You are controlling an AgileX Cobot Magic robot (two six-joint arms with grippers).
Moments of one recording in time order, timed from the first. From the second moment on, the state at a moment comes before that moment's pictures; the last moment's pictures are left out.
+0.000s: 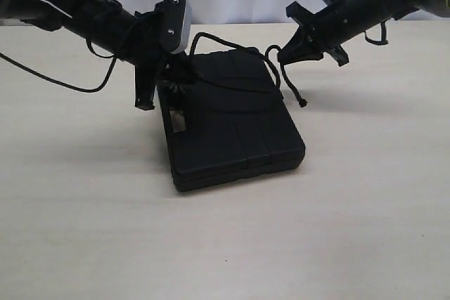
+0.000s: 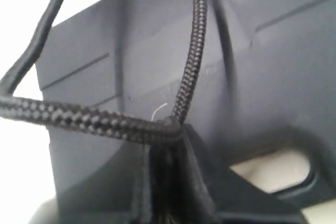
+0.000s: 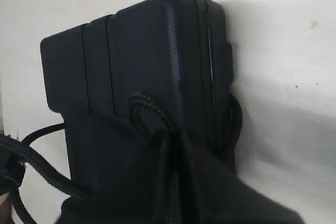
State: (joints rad) left arm -0.17 2.02 -1.40 -0.88 0.69 2.11; right arm -0.02 2.40 -2.00 0.84 1.18 -0.30
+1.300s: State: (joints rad) left arm -0.37 1.99 -1.40 -0.22 0.36 2.11; right arm 0.00 2.40 -1.96 0.95 0.69 -0.09
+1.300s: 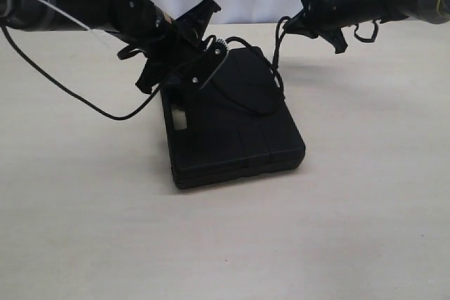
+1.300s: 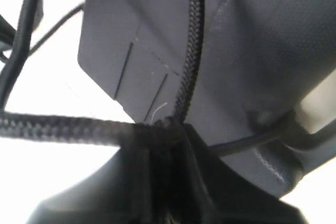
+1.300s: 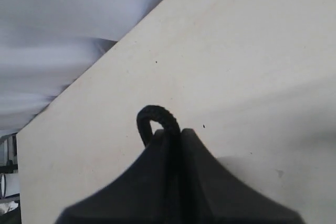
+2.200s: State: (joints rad) left arm -0.39 2.04 -1.40 -0.29 0.11 2.11; right arm 0.05 2.40 -1.96 1.01 1.09 -0.37
